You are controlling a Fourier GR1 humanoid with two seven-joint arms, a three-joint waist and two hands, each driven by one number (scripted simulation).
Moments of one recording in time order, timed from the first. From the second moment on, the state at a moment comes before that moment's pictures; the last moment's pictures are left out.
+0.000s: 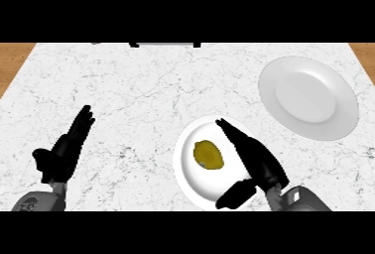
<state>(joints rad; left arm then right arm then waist) -0.09 0.34 -0.11 -1.27 0.18 0.08 -0.18 -0.27 -0.34 0.62 -1.66 0.27 -0.03 0.58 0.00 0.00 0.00</state>
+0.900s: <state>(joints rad) -0.07 0.28 -0.02 -1.32 0.10 0.01 -0.13 -0.30 -0.10 0.50 -1.35 0.50 0.08 0.44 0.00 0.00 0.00</state>
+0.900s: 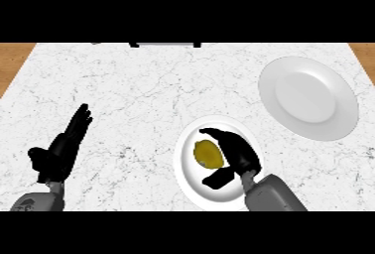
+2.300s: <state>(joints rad) 0.02 0.26 0.03 -1.39 0.07 -0.01 -0.14 0.07 -0.82 -0.28 -1.11 0.39 -0.07 -0.23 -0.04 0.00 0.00</state>
